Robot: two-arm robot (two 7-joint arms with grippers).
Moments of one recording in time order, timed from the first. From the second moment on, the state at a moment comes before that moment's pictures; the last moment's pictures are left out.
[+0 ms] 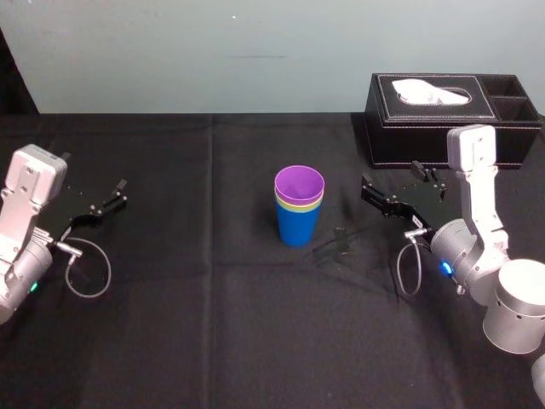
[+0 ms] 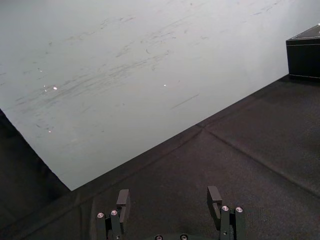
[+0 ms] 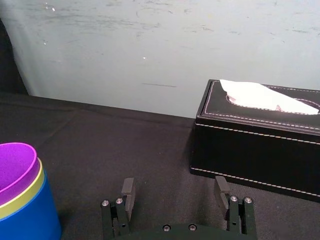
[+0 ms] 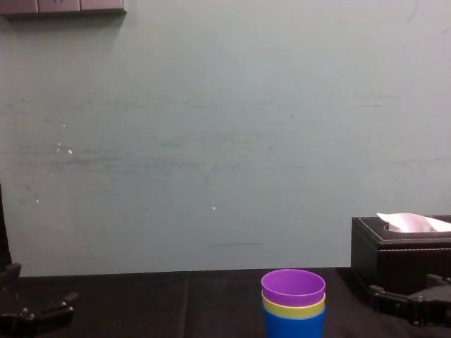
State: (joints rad) left arm -0.20 0.60 0.45 -1.41 -0.25 -0.12 0.03; right arm 0.22 0.31 -0.28 -1.36 0.28 0.06 0.08
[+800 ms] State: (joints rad) left arm -0.20 0.60 0.45 -1.41 -0.25 -0.12 0.03; right arm 0.22 0.31 -0.28 -1.36 0.28 0.06 0.08
